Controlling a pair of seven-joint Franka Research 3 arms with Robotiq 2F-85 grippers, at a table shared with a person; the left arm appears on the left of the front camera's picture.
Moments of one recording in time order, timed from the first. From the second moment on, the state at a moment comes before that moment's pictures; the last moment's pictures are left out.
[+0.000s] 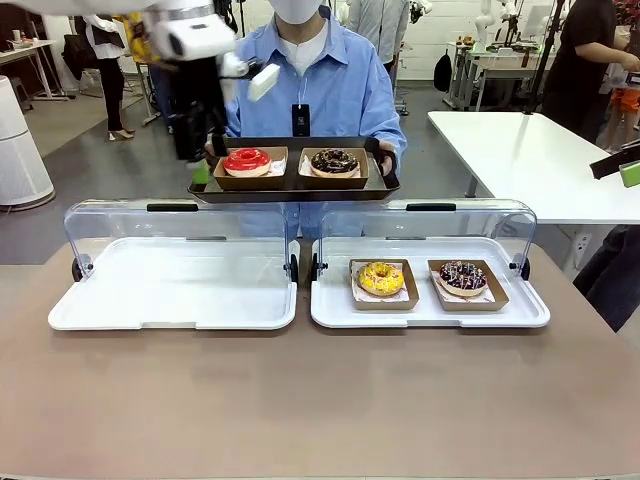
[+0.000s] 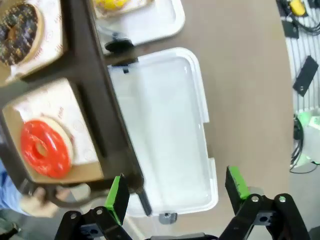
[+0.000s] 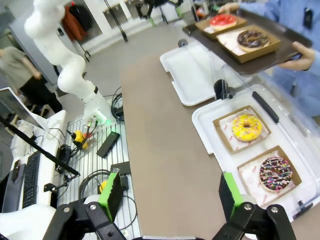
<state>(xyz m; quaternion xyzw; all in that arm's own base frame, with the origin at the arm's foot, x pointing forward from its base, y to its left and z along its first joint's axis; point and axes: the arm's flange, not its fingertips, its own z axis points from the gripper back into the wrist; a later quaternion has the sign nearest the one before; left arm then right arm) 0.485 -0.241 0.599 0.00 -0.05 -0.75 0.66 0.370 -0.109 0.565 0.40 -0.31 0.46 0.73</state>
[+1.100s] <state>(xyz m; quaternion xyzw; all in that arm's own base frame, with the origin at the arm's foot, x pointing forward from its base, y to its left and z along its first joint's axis) 0.466 -0.143 0.575 0.00 -0.04 -0.70 0.71 0.370 -0.109 0.565 0.40 -0.31 0.46 0.73</state>
